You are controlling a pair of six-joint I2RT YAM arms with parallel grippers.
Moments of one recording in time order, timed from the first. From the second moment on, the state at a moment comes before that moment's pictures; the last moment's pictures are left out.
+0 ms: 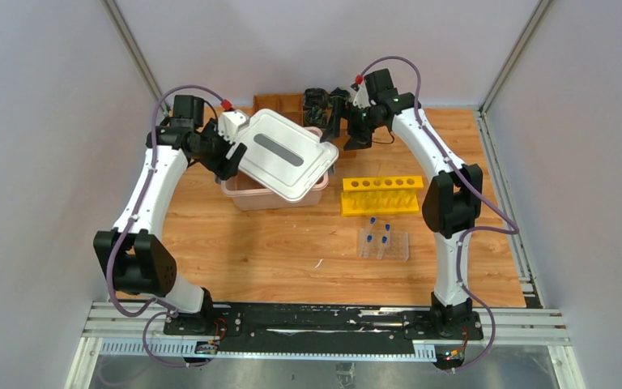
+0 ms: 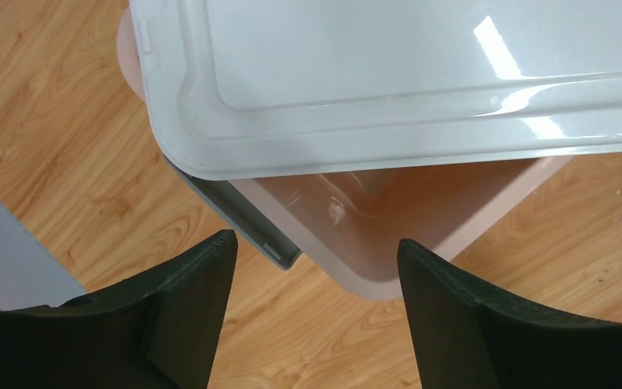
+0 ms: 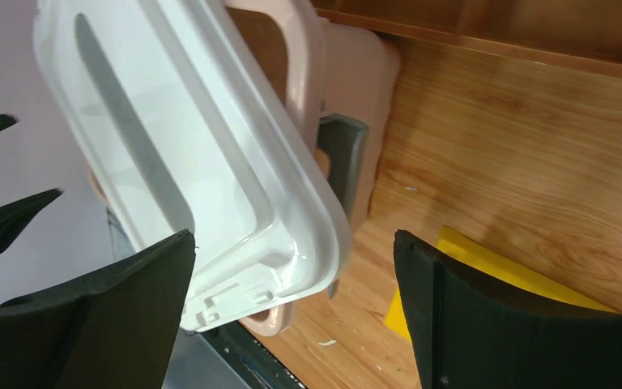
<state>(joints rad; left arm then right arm) -0.05 1.52 1.46 -0.91 0.31 0.60 0.35 2.11 2.07 -0.83 -0.58 0.45</state>
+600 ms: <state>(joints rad) -0.05 1.84 1.89 -0.88 0.23 0.45 0.42 1.78 1.91 -0.83 -0.20 0.46</state>
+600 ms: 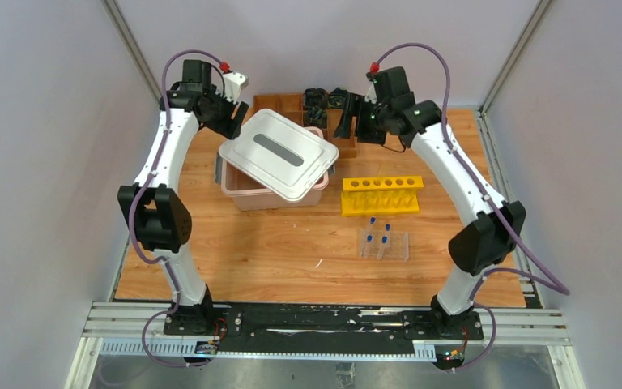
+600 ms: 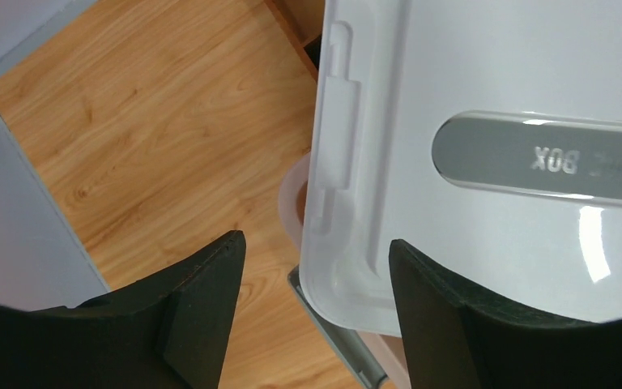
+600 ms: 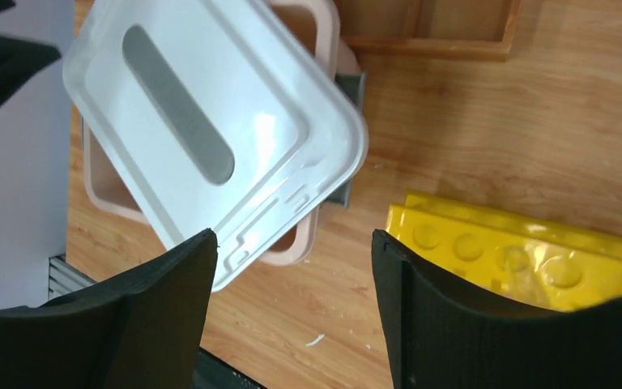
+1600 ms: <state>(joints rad) -0.05 1.72 1.59 -0.72 0.12 0.53 0.61 1.86 1.72 -0.70 0.00 0.54</state>
